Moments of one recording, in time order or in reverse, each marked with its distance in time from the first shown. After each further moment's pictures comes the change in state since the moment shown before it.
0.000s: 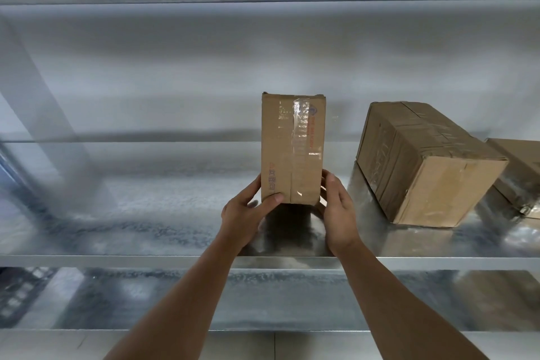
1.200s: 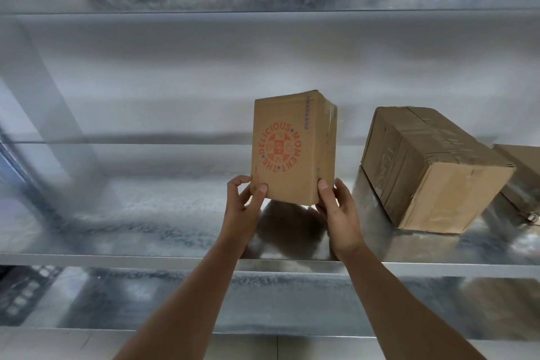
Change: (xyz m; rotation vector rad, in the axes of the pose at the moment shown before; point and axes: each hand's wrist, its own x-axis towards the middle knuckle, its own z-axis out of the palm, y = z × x) left_hand -0.006 0.010 -0.003 -0.253 0.137 -0.052; right_hand -0.001 0.001 0.000 0.000 -0.021 0.041
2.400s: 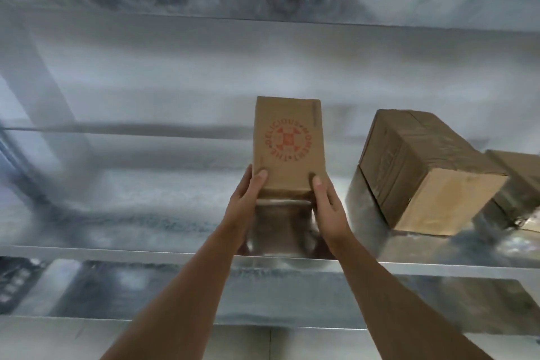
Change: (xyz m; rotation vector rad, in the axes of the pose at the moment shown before) left_hand 0.007 0.018 -0.003 -0.187 -0.121 -0.126; right_hand 0.002 -0.006 0.012 -0.173 -0.082 0.009
